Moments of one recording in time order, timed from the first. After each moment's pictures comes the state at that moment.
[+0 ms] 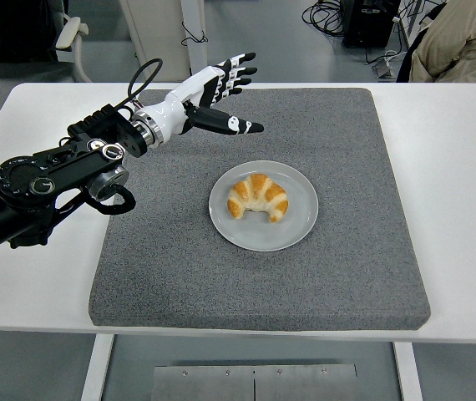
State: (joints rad) left arm -1.07 0.29 -0.31 -0.99 0.55 0.04 -0.23; right arm -0.11 0.00 0.02 0.13 -0.10 0.03 0.41
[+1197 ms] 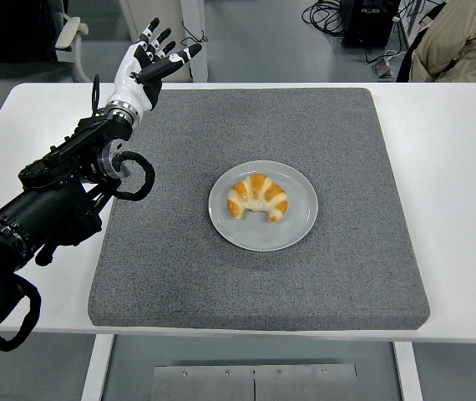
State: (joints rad) left arm -1.05 0.03 -0.57 -0.43 0.08 0.03 -0.35; right arm -0.11 0.00 0.03 0.13 -0.10 0.03 0.41
